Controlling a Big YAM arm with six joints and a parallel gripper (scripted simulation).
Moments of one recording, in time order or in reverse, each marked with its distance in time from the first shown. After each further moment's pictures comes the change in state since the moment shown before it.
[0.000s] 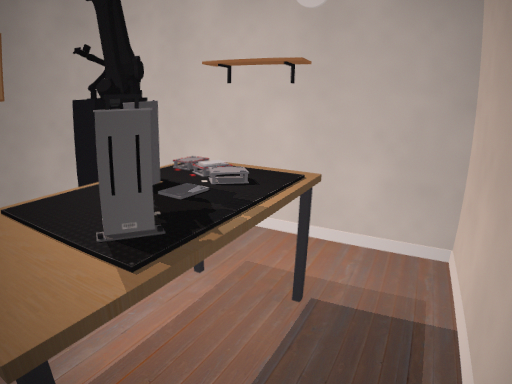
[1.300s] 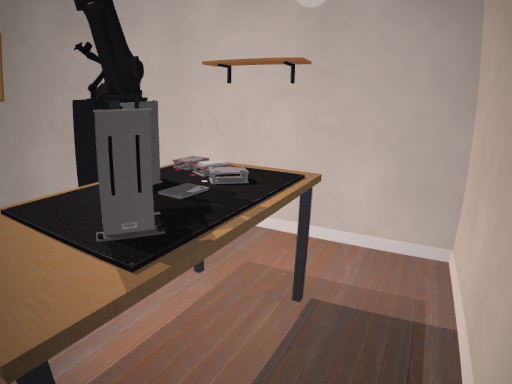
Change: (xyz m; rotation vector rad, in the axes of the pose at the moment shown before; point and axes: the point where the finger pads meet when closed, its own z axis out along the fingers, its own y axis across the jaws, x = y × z) arm 0.026 0.000 -0.007 0.002 0.002 -0.004
